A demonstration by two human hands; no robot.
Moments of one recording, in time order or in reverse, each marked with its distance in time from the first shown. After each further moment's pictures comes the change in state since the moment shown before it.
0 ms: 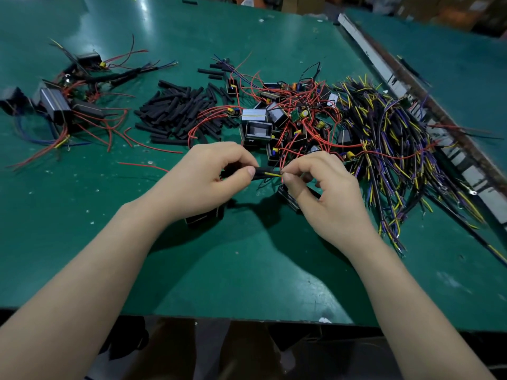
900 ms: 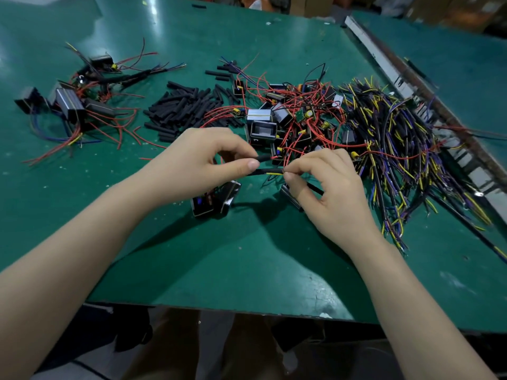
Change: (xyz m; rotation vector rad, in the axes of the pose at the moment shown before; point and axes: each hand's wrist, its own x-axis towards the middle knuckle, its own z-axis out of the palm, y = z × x) left_hand 0.001 0.001 -0.021 0.009 -0.015 -0.048; right_hand 0.000 0.003 -0.001 -0.120 0.038 -0.138
